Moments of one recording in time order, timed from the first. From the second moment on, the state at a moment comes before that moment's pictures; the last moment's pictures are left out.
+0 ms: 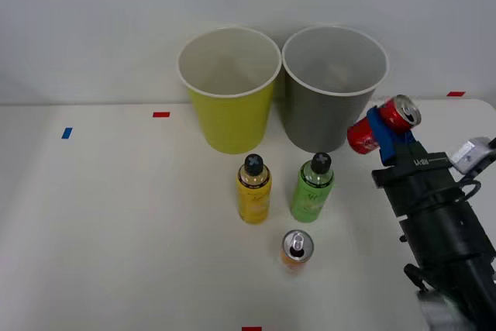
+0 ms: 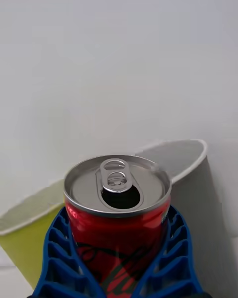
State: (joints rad) arm 0.26 -0.26 0.11 -1.99 0.23 -0.33 0.65
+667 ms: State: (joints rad) arm -0.06 -0.15 0.07 -2.01 0.24 -0.03 0.62
